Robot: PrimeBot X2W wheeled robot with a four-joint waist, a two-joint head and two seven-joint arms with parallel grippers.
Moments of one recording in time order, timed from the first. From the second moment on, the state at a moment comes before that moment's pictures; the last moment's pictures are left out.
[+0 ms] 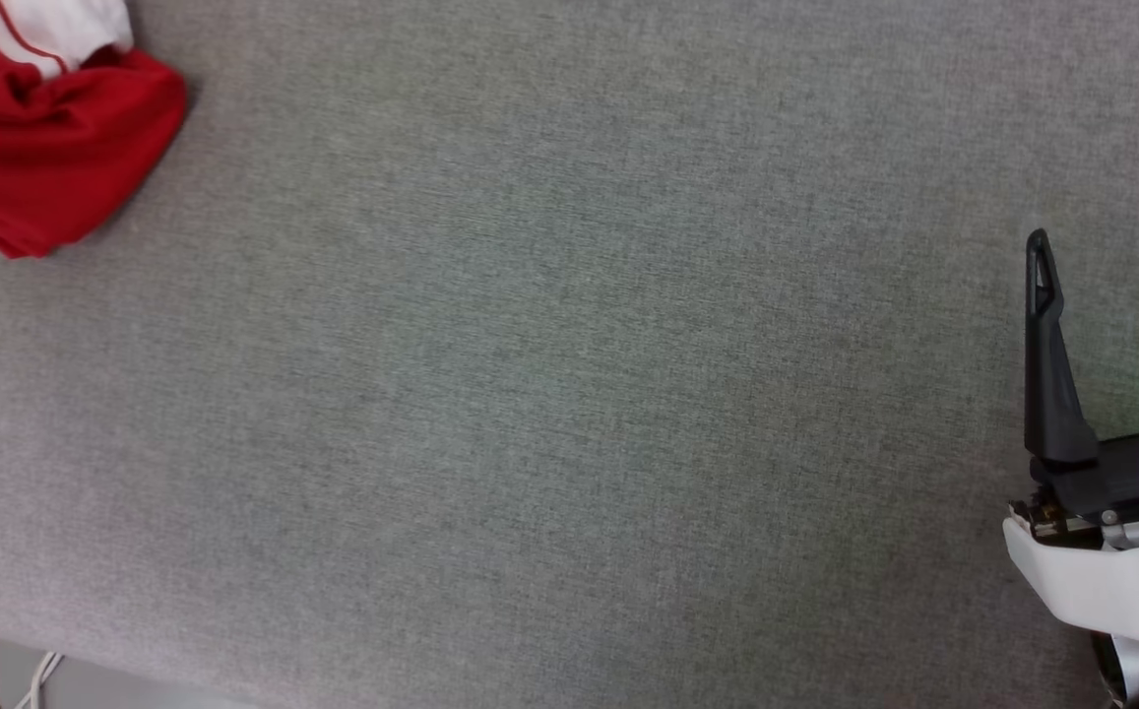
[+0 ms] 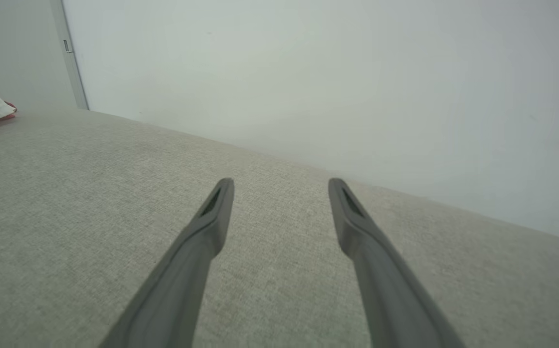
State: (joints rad) left arm -1.06 0.68 -0.03 0.67 -0.79 -0.13 0.45; right arm -0.14 -0.09 -0.04 -0.35 -0.20 0.13 -0.26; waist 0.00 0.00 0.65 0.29
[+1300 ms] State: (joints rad) left arm -1.08 0.89 -0.50 0.46 -0.99 -0.13 0.59; right arm -0.16 -0.06 0.03 -0.26 -0.15 0.13 -0.26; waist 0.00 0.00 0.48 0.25
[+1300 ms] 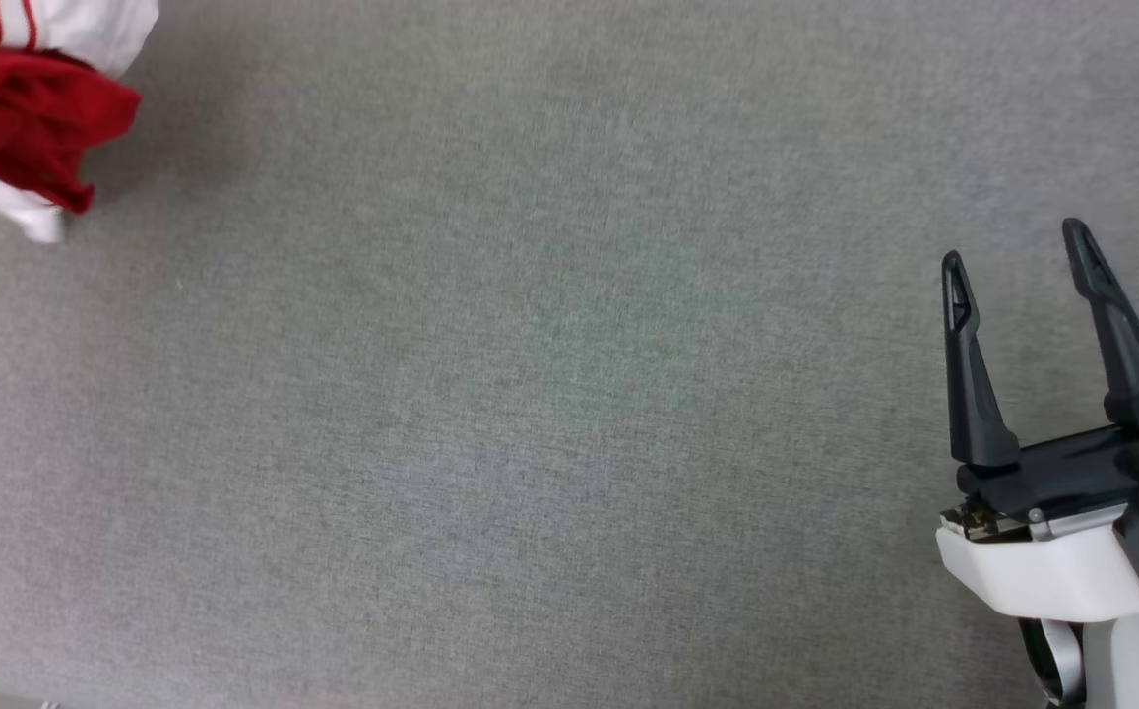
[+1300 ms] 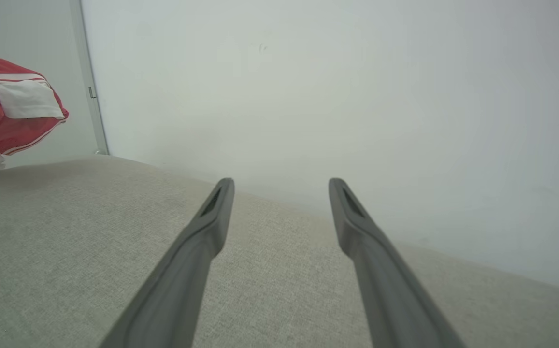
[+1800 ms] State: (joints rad) left arm -1.23 0.83 -0.67 0.17 -0.94 -0.13 0.65; right arm -0.14 -0.05 0.03 -0.20 -0.03 0.13 -0.26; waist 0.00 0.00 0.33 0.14
